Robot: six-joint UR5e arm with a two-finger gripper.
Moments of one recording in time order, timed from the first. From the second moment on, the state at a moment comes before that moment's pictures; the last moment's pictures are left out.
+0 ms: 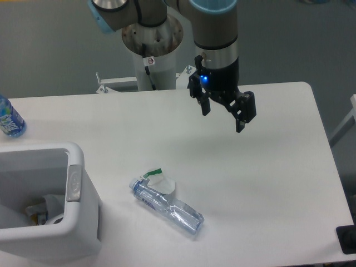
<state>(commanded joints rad) 2.49 -1.67 -1.54 -1.18 1.59 1.25</state>
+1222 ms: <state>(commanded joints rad) 2.39 -1.77 -1.63 -1.07 1.58 0.98</state>
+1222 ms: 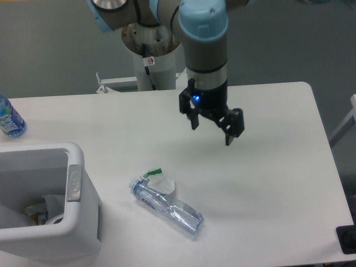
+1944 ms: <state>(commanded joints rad) 2.30 -1.85 -1.82 -0.95 1.53 0.96</state>
